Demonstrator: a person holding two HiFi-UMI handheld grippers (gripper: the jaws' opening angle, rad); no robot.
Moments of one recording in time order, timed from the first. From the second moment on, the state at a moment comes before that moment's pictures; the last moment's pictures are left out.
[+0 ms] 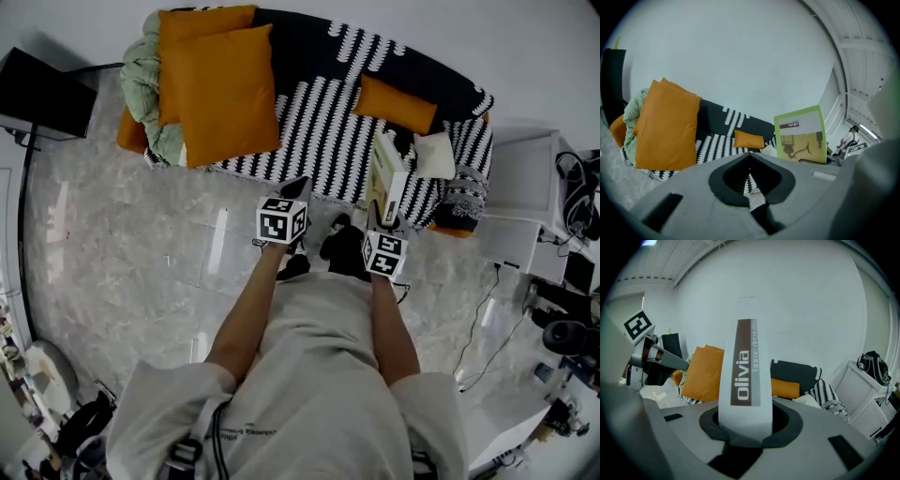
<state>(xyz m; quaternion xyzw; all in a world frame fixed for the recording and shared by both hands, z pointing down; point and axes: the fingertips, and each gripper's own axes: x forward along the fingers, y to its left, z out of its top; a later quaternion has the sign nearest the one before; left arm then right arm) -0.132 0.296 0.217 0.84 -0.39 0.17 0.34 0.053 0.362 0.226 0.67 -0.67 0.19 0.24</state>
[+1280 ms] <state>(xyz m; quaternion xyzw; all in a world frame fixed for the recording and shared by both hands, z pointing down) -0.041 0.169 0.271 0.83 -0.36 0.22 0.36 0.135 0.200 0.297 0.64 -0.66 0.30 0.24</state>
